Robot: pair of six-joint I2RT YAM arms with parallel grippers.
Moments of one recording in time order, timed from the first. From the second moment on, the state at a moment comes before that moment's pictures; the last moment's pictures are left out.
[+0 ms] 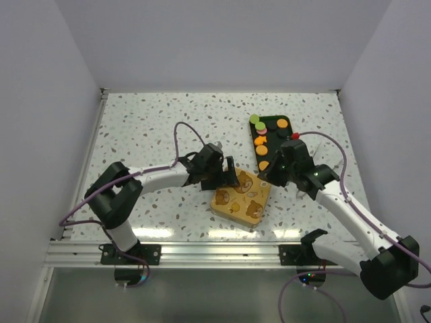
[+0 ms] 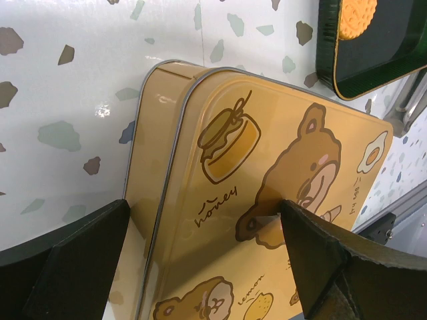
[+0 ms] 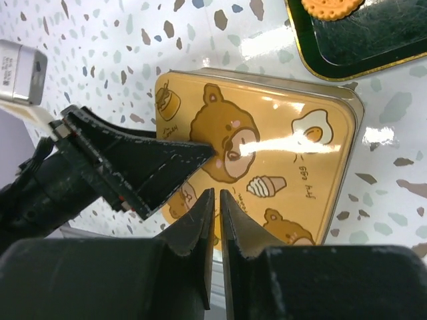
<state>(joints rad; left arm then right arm) -0.81 1.71 1.00 -0.20 0.11 -0.91 0.47 1.03 0.86 -0.65 -0.04 0.94</state>
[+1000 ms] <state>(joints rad) -0.67 1.46 0.97 -0.43 0.01 -0.85 0.31 0.99 0.92 -0.69 -0.12 0.87</state>
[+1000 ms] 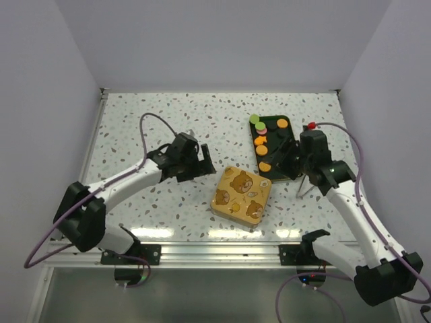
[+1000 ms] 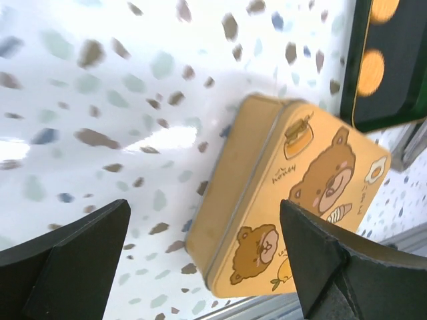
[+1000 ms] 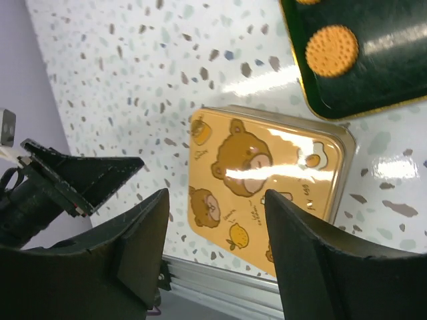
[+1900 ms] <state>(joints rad) -0.39 0.85 0.20 0.21 -0.66 -0.14 0.31 0.85 1.17 -0.77 -0.23 0.61</state>
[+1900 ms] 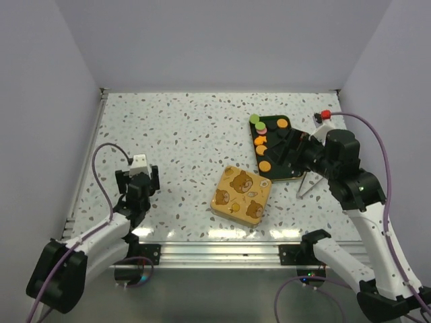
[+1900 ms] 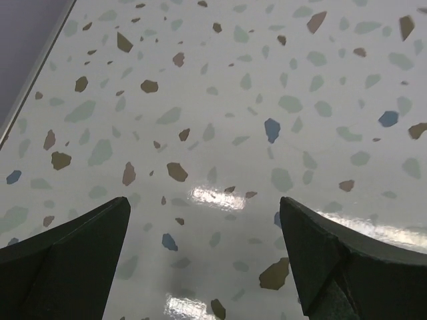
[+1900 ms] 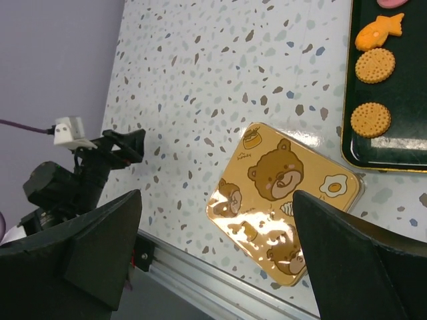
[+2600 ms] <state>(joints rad) -0.03 1.50 0.17 1.16 -0.15 0.02 0.31 0.82 1.07 -0.75 -0.13 0.55</state>
